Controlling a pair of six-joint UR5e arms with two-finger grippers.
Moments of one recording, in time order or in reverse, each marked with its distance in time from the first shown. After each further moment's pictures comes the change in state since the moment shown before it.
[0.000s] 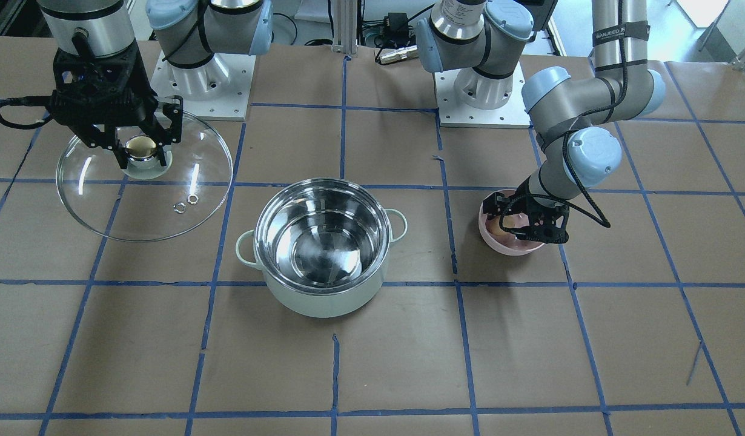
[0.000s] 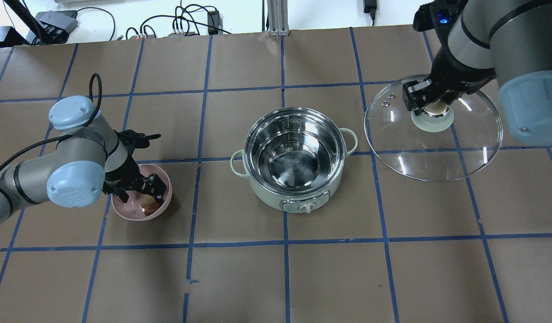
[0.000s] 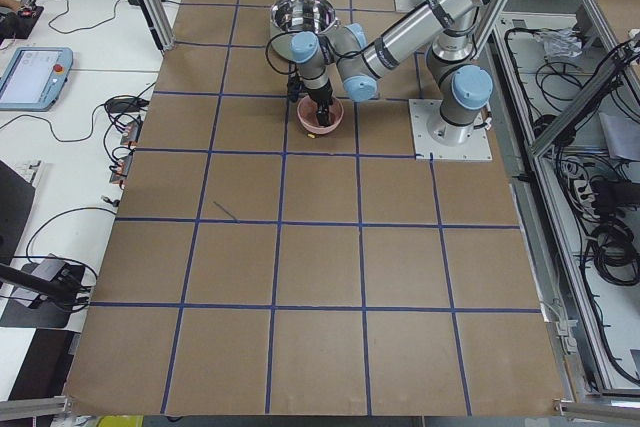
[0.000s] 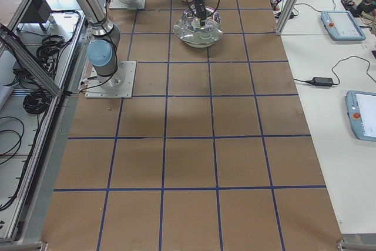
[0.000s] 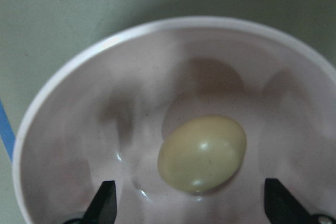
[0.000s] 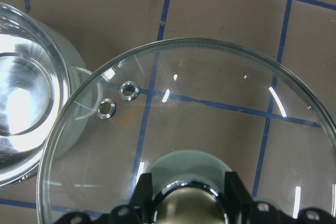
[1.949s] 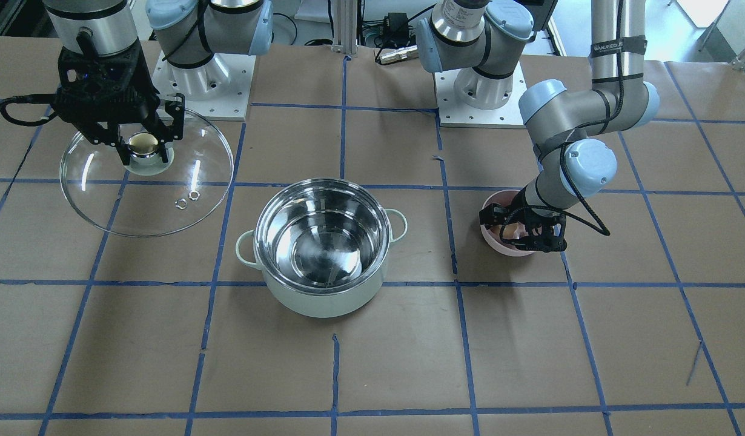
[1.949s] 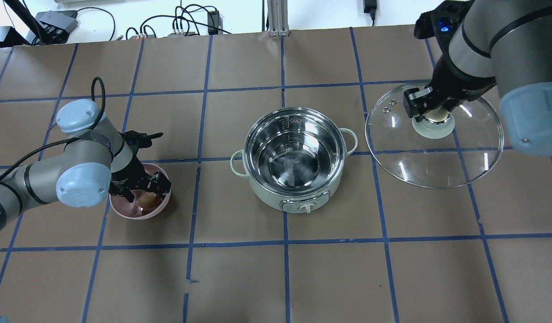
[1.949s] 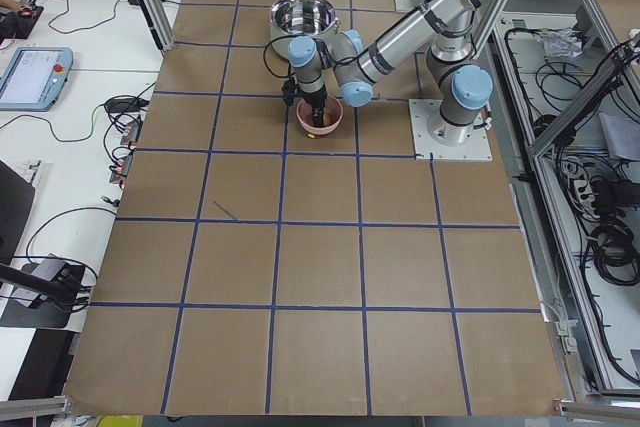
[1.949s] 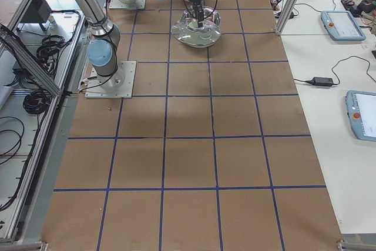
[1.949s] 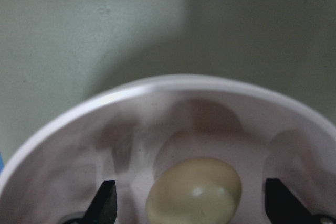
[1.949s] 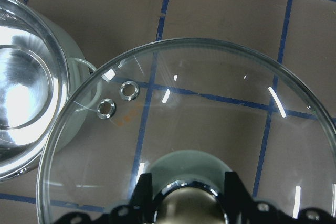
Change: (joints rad) left arm 0.000 -0.053 -0.004 0.042 -0.022 -0.064; right arm -0.002 -0.016 0.024 0.000 -0.002 0.001
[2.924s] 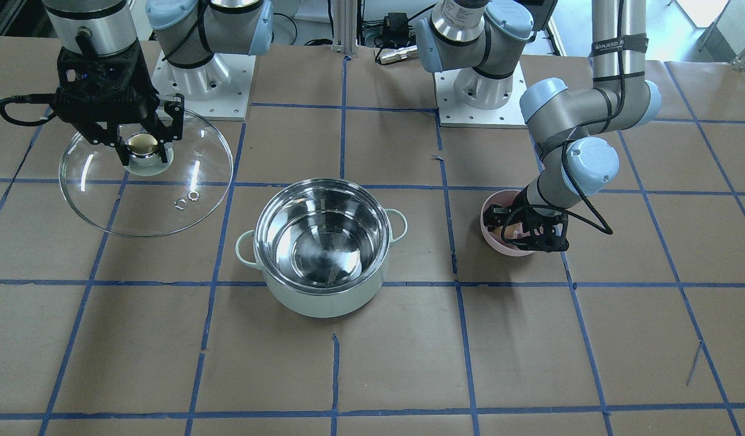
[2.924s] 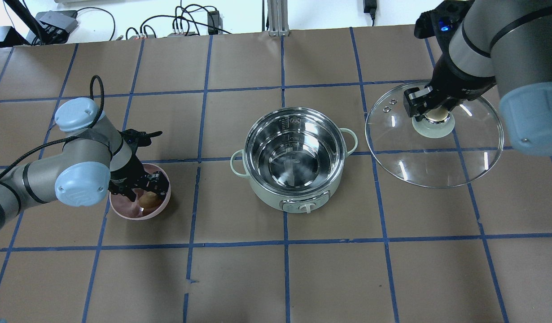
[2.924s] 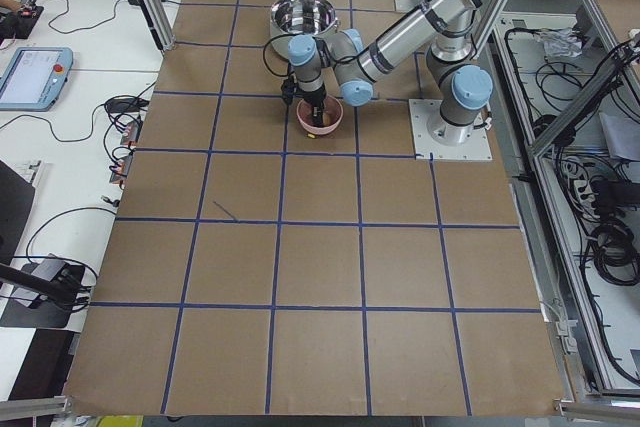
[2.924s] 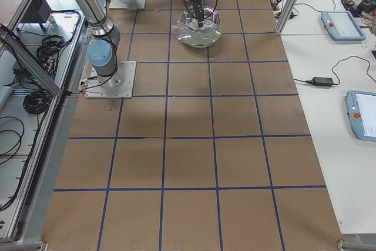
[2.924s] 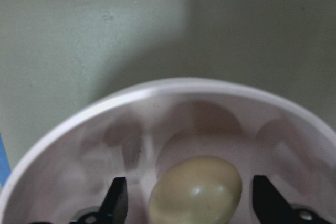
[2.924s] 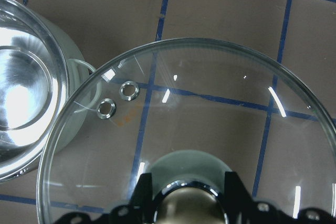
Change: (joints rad) left arm 0.000 0.008 0.005 -0.001 0.000 0.004; right arm -0.001 0.000 0.000 -0.003 0.000 -0.001
